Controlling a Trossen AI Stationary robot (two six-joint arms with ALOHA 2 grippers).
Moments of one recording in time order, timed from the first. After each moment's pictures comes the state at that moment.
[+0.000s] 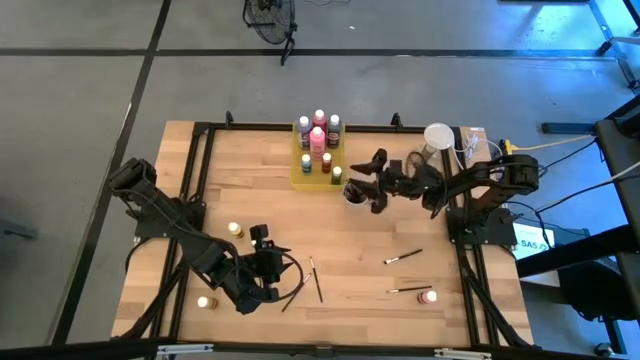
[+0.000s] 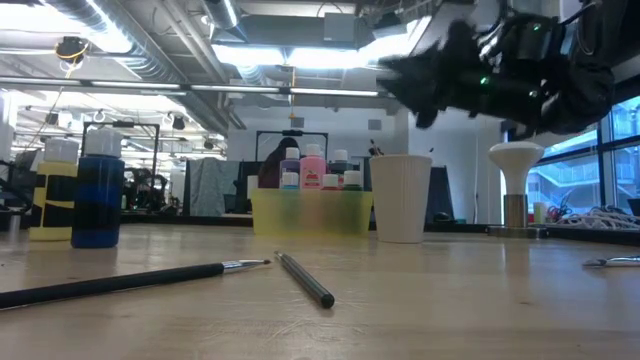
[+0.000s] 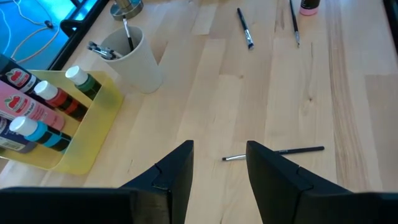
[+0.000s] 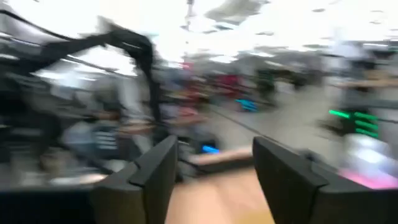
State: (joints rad) left arm -0.69 1.56 1.27 -0.73 -0.80 -0.63; right arm -0.20 1.61 0.34 1.52 -0.08 0.19
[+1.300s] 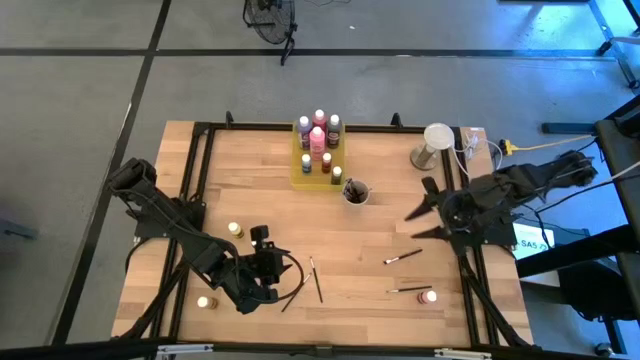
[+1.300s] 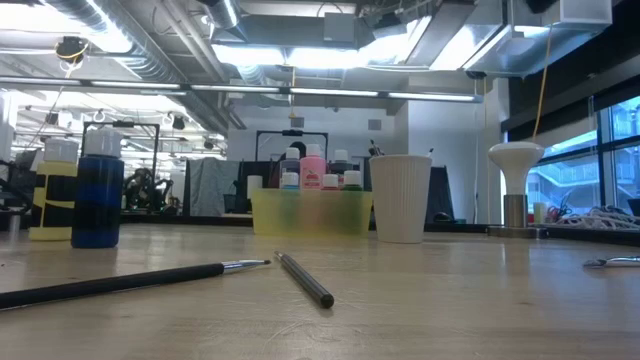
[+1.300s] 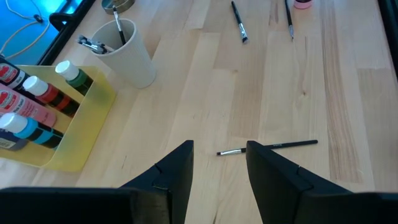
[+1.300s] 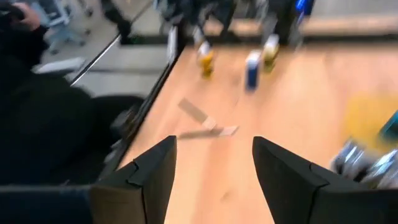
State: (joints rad) left arm -0.68 1.56 1.27 -0.73 -0.77 -0.63; right arm 0.40 0.73 0.89 -0.58 0.06 0.19
